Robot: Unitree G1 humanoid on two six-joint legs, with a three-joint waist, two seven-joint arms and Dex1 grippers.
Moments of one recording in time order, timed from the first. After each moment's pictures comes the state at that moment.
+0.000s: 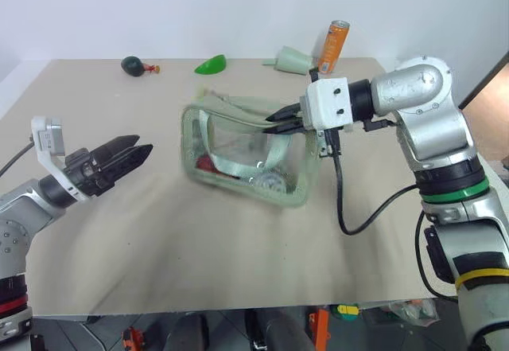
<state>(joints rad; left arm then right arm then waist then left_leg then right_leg) -0.27 0.71 0.47 -0.09 -1.03 0.75 -0.88 -1.11 -0.66 0.27 0.16 0.07 -0.09 1.34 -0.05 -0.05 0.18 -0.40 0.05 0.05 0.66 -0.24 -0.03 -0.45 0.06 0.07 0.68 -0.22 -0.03</state>
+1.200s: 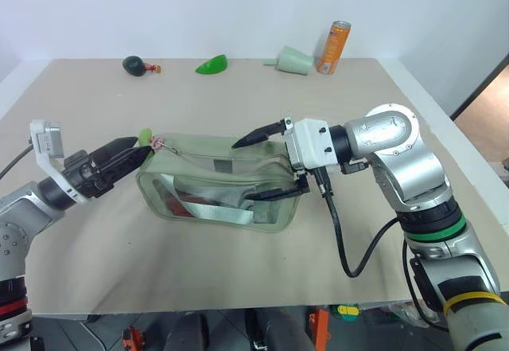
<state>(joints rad) -0.26 0.70 0.48 -0.09 -1.03 0.75 -0.88 -0.88 -0.60 0.27 -0.16 0.28 0.21 1.31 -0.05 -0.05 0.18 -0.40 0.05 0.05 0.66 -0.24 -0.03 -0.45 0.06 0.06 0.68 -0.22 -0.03</state>
